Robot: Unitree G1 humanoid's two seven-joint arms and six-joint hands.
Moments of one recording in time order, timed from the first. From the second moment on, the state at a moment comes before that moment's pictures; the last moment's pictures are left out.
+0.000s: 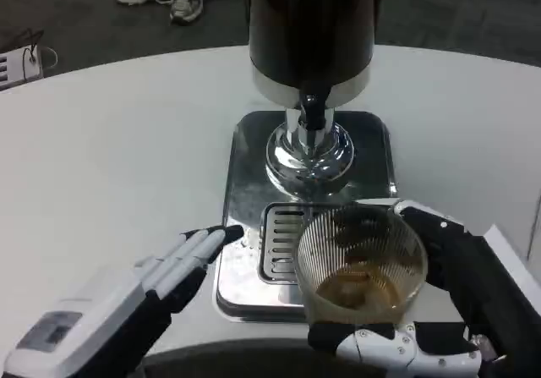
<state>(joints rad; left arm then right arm) 0.28 0.55 0.21 -0.60 0.35 -0.30 -0.33 0.17 -0.18 0.12 -0.83 -0.21 0.18 0.17</state>
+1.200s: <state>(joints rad) 0.46 0.46 0.20 -0.80 0.55 -0.26 -0.34 0.28 -0.27 0.00 -0.91 -0.12 0.16 0.26</state>
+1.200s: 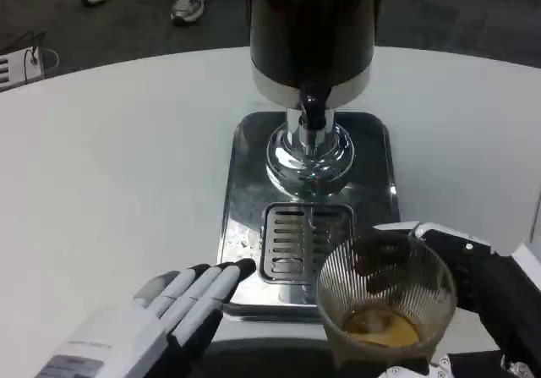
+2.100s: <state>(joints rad) 0.47 0.46 0.21 -0.80 0.52 -0.26 -0.36 0.28 -0.25 0.01 -0.93 -0.14 0.16 0.25</state>
